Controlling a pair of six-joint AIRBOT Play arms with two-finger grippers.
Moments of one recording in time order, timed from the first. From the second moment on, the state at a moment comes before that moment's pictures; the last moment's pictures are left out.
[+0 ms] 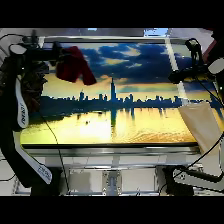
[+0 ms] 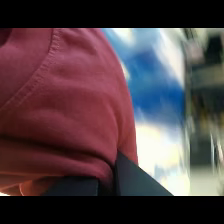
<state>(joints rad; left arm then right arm) 0.05 -1.93 2.05 0.56 -1.18 -1.48 -0.14 -1.33 1.43 -1.25 1.09 1.05</state>
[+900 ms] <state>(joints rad) -0.46 -1.91 2.04 1.25 -1.28 -1.60 -0.09 -1.35 1.31 -0.94 1.06 0.98</state>
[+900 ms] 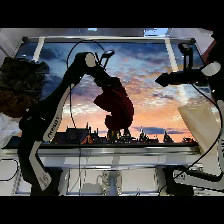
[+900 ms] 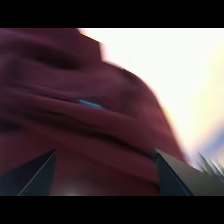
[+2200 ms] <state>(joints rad) -0.38 -2.11 2.00 1.05 -0.98 -1.70 0.20 -1.54 1.19 -0.59 1.38 0.89</state>
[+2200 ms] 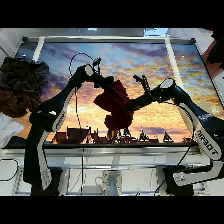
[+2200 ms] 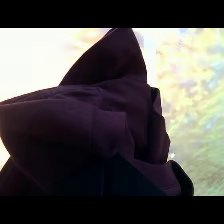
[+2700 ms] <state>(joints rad) -0.38 -2.11 2.02 1.04 -0.99 -1.68 0.60 -1.54 1.13 -1.09 1.10 0.96</state>
